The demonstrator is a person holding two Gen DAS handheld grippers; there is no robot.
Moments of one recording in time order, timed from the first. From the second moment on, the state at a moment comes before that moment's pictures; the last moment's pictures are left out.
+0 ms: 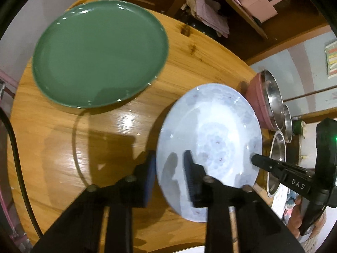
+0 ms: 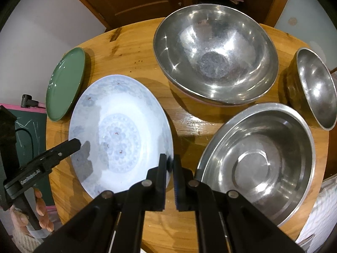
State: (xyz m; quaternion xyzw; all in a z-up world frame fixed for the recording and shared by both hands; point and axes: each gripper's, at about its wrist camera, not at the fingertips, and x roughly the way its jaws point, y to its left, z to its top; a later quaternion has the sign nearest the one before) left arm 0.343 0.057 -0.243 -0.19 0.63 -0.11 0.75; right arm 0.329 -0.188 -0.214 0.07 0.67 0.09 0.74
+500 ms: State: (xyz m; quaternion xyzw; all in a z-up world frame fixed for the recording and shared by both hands) left arm 0.332 0.064 -0.238 -0.20 0.62 -0.10 0.75; right arm 0.325 -0.181 -0.220 0.07 0.67 0.09 0.73
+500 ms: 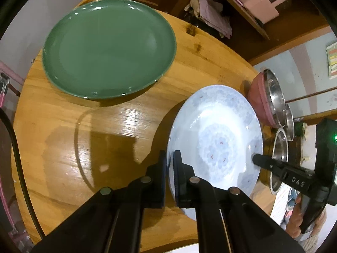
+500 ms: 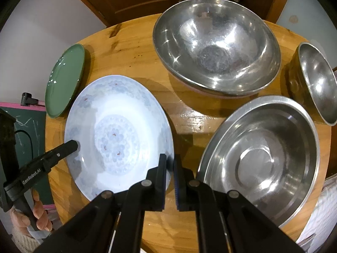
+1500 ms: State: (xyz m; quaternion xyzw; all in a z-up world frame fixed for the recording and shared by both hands) left arm 0.116 0.104 -0.164 -0.19 0.61 -0.10 0.77; right arm 0.115 -0.147 -0.166 0.07 0.64 0.14 0.75
